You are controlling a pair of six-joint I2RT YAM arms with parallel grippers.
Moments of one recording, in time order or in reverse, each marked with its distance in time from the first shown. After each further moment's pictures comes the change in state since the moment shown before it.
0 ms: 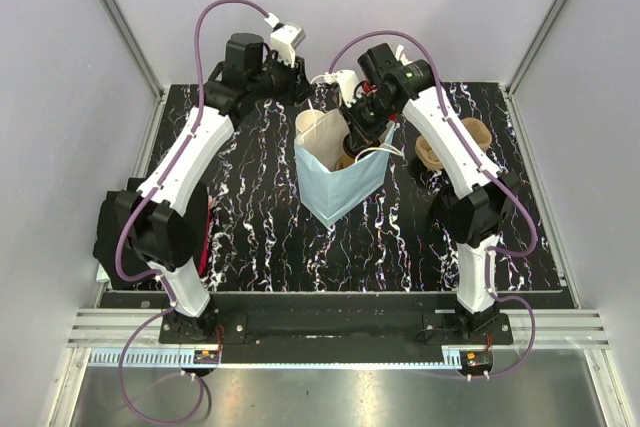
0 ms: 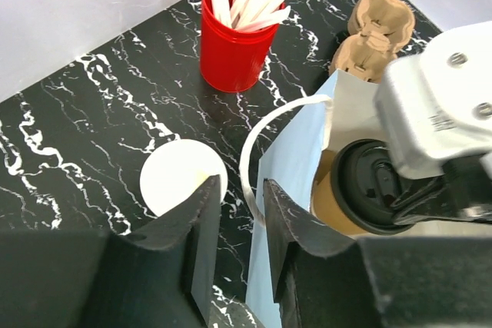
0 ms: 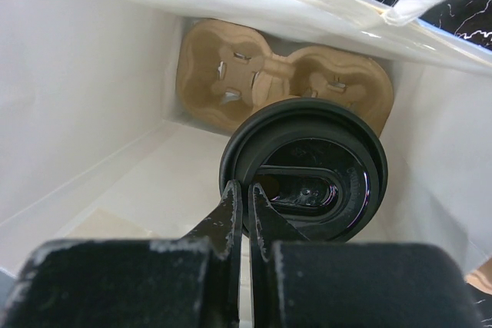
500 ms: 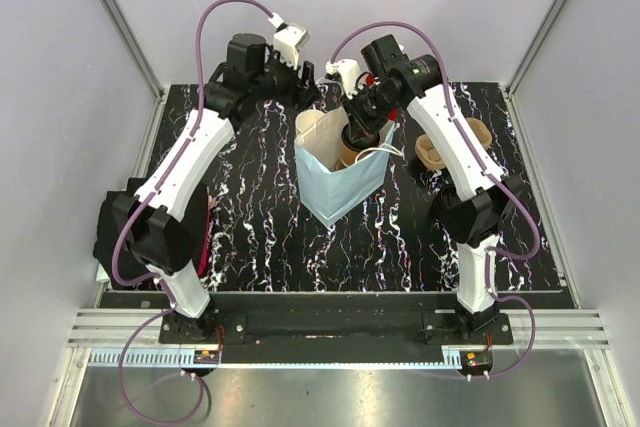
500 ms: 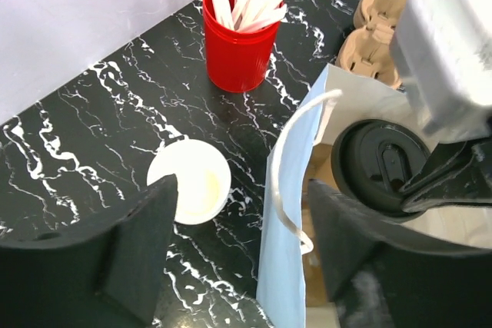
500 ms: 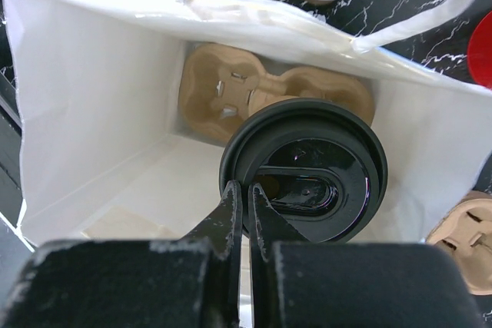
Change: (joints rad) left arm -0.029 -0.026 0.000 -0.019 -0.041 0.053; right arm 0.000 0.000 0.088 -0.010 -0.001 0.007
